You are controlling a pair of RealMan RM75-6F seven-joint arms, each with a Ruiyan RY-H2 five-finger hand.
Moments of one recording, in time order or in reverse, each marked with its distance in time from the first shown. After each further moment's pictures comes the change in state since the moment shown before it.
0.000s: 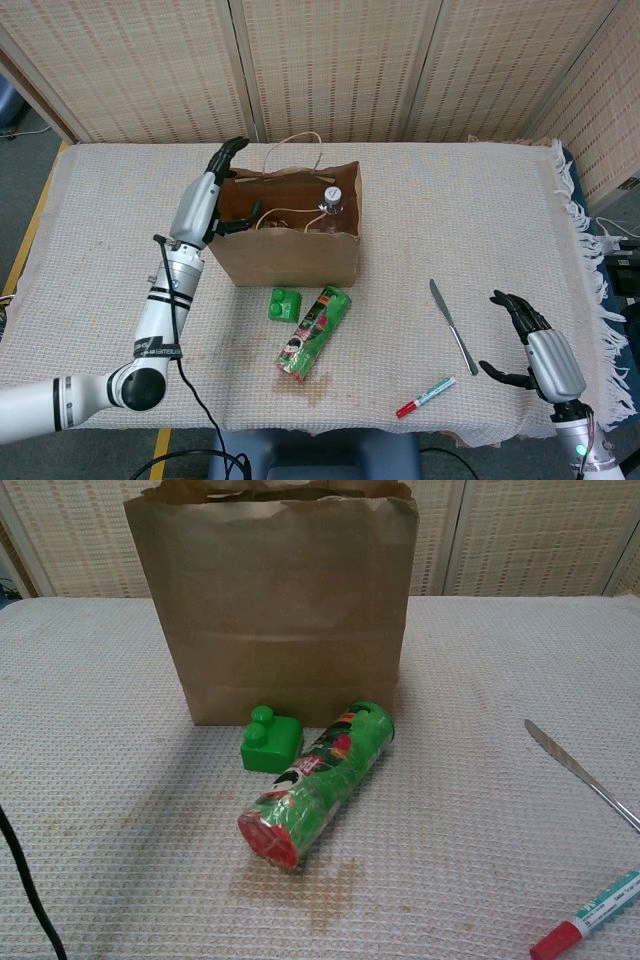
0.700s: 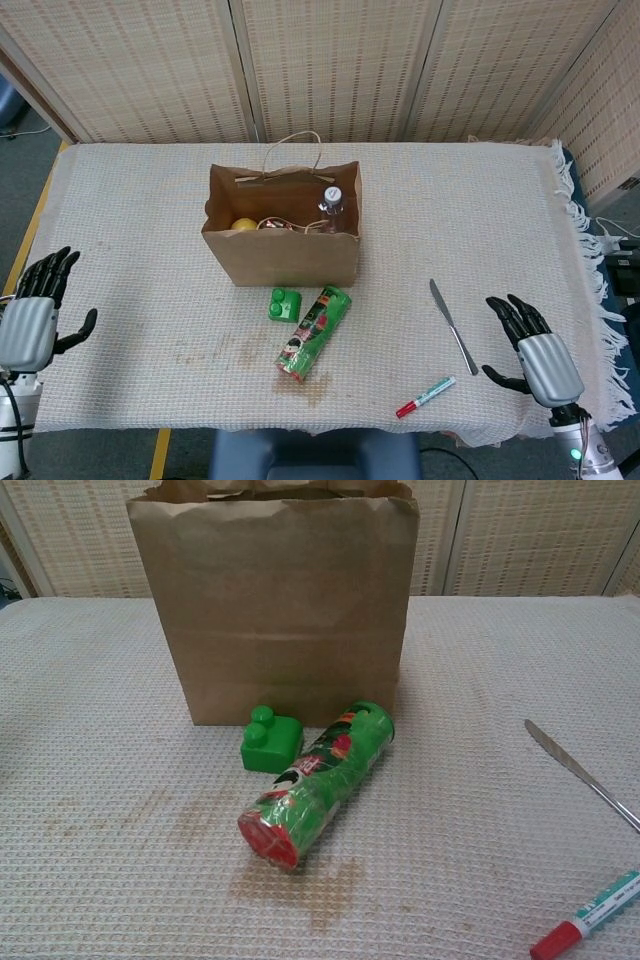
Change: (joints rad) left arm 0.637 0.242 0.551 0.102 0.692 0.400 -0.076; right arm -0.003 -0.022 -0.015 0.058 -0.045 0.006 -0.205
